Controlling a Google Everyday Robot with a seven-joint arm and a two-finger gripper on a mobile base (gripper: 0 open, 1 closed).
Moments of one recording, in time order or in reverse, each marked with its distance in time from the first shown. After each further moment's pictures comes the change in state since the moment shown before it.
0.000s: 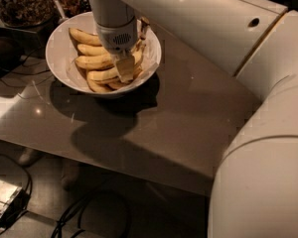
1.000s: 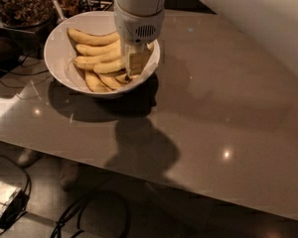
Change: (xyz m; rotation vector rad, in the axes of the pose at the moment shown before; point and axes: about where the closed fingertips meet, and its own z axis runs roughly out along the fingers) arm 0.007 0.036 -0.054 0.144 -0.151 0.022
